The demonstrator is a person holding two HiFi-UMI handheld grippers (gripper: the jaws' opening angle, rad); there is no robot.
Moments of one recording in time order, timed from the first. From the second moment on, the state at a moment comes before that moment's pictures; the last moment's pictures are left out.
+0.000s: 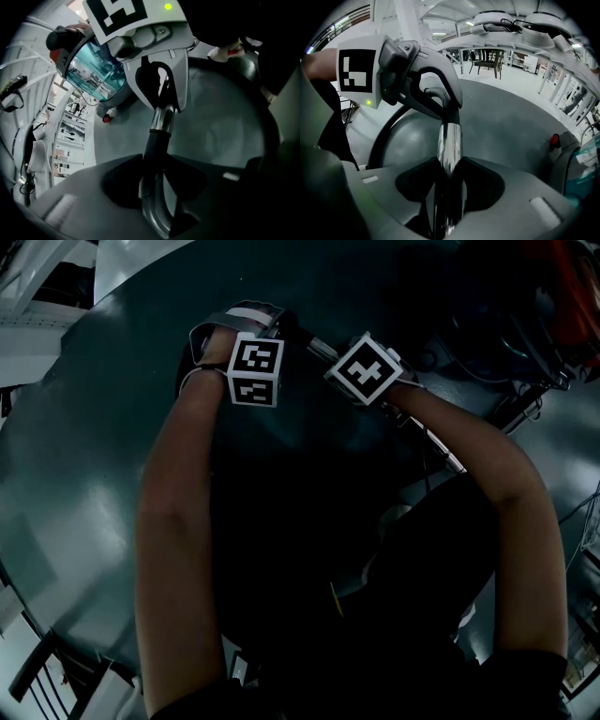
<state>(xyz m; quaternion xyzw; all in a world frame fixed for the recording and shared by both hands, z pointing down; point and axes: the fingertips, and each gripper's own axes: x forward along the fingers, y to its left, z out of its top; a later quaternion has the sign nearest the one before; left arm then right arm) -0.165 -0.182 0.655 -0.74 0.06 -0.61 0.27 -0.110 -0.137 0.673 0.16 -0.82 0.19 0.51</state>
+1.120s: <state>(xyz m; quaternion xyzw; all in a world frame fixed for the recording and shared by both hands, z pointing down) -0.144 -0.167 0.651 -0.76 0.06 -0.61 0.23 -0.096 -0.123 0.673 0.14 -0.81 0.18 0.55</state>
